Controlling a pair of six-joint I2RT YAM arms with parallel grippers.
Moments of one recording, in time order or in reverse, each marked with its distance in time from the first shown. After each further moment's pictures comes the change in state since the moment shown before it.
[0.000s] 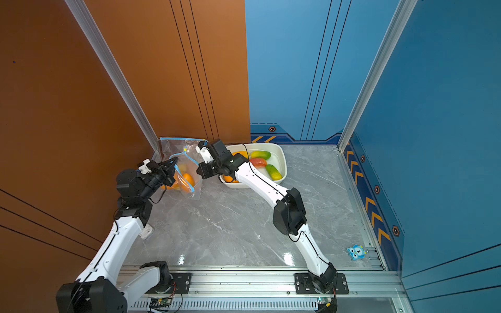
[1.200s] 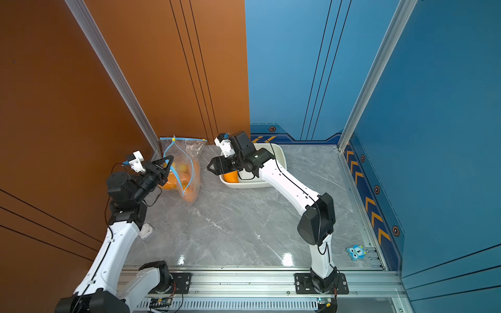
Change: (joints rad) left arm 0.020 -0.052 0.022 -0.025 0.073 0.402; right arm -0.145 -0.400 -0.410 0.005 -0.063 -0.015
